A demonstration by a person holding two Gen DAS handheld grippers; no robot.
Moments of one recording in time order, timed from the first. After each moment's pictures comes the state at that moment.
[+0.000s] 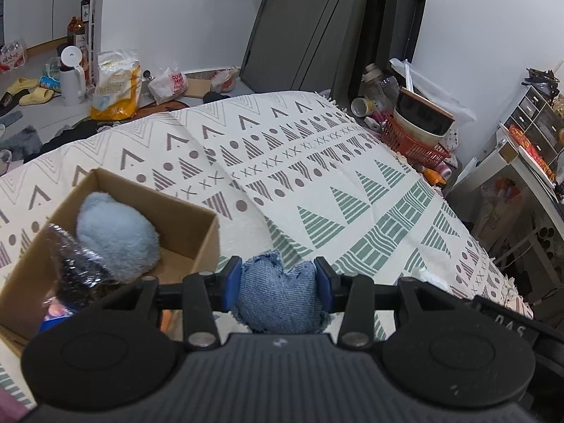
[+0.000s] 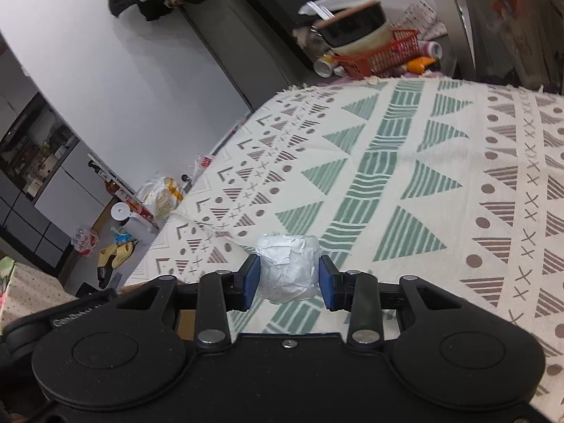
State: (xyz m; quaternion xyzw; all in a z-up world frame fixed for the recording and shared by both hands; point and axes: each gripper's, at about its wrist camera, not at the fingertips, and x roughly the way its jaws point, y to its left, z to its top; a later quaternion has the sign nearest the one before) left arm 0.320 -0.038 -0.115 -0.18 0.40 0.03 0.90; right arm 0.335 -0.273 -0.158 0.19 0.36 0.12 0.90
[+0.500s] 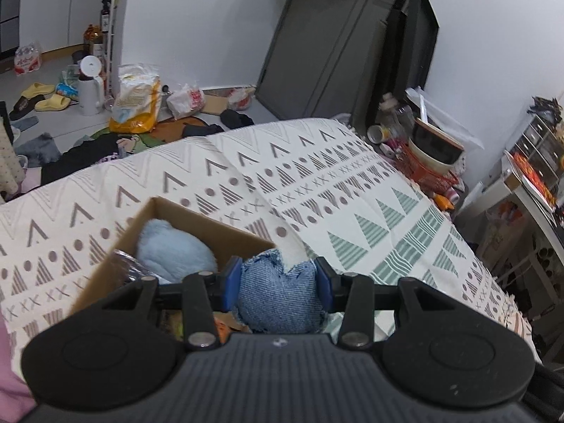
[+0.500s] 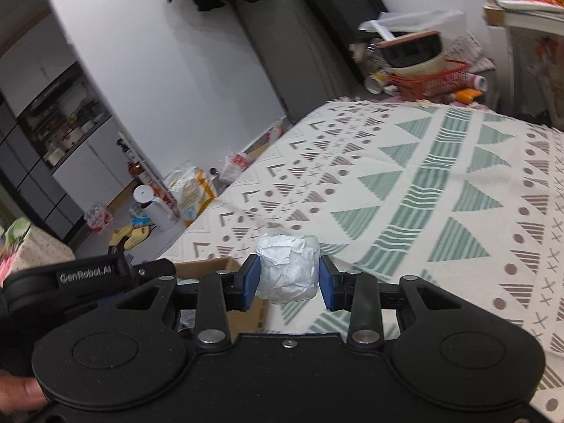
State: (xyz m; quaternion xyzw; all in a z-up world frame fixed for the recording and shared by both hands) left arm 0.297 0.023 -0.086 -0.19 0.38 0.05 0.91; right arm 0.305 -0.212 -0.137 0.14 0.34 0.17 0.92
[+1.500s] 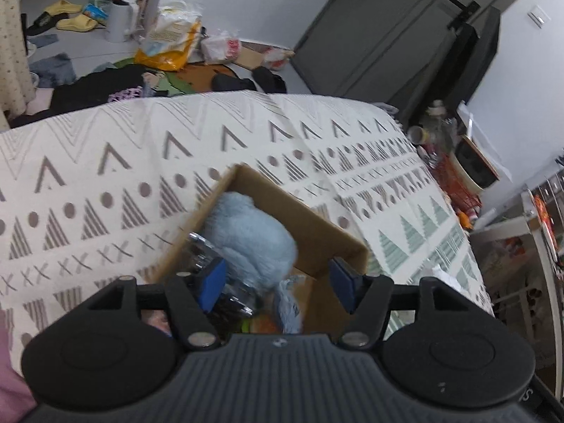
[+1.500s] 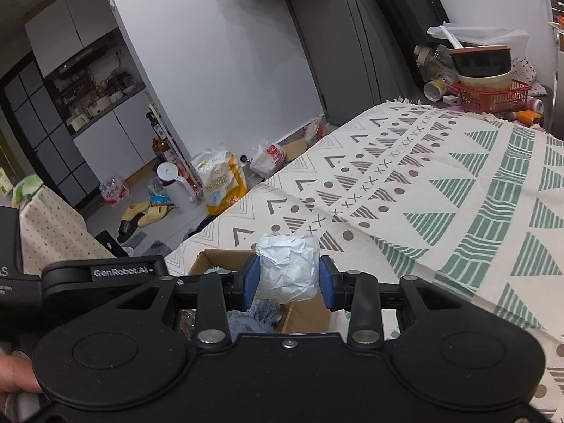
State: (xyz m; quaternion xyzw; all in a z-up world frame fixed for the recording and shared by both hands) left arm 0.309 0.129 -0.146 -0.30 0.42 0.06 0.85; right arm 0.314 -0.115 -0.153 0.09 0.32 0.21 0.92
